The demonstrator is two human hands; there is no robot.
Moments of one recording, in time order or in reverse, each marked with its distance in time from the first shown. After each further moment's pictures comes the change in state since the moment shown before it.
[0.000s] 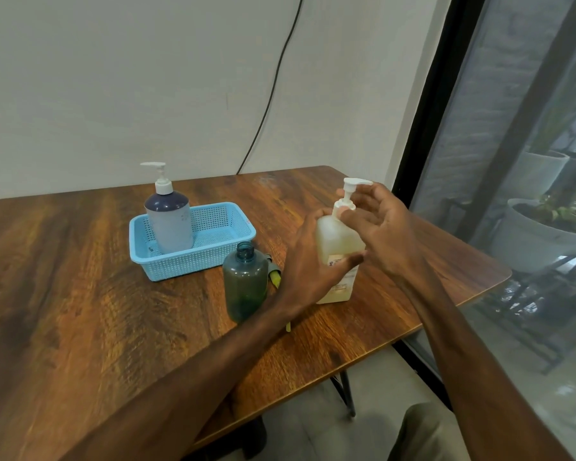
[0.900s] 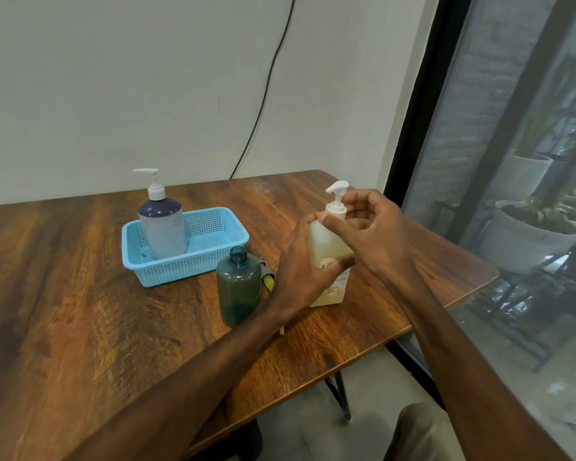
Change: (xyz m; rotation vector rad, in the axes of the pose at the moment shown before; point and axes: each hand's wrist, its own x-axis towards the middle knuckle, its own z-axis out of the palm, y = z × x) left_hand -0.001 0.000 -0.001 -0.017 -0.018 0.006; right_hand -0.004 -0.005 0.001 -0.118 0.138 -0.031
